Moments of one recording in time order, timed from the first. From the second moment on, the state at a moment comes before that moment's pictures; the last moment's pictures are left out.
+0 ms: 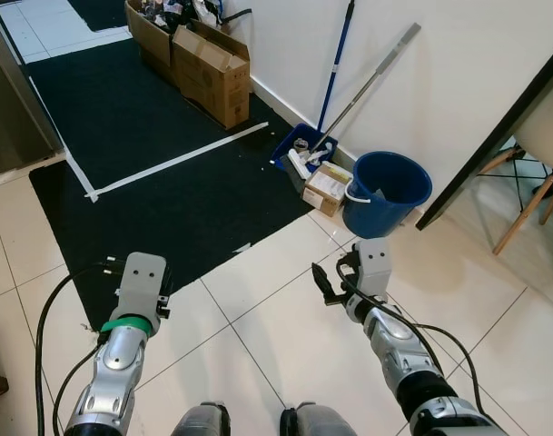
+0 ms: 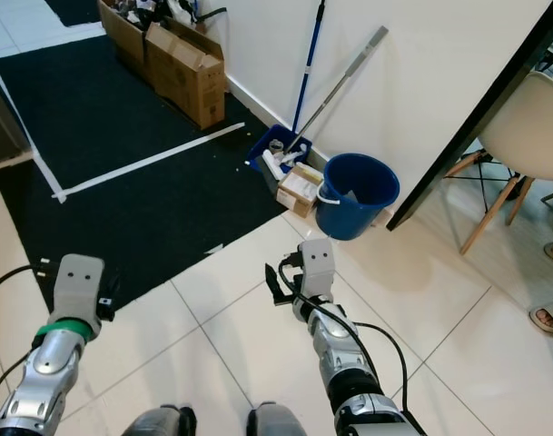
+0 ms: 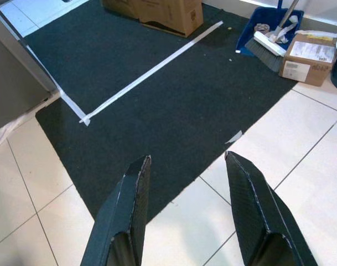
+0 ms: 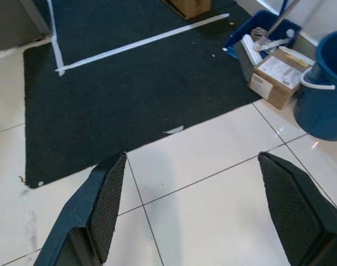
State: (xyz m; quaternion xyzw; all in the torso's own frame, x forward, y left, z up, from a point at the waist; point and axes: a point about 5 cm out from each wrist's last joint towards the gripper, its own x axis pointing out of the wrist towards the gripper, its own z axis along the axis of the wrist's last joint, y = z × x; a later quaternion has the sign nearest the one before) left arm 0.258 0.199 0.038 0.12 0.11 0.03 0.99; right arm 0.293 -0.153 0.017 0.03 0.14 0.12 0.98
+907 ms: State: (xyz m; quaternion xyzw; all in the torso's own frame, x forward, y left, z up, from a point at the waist) left arm 0.256 0.190 0.029 0.14 0.13 -0.01 0.98; right arm 0.290 -0.164 0.015 -0.01 0.14 0.08 0.99
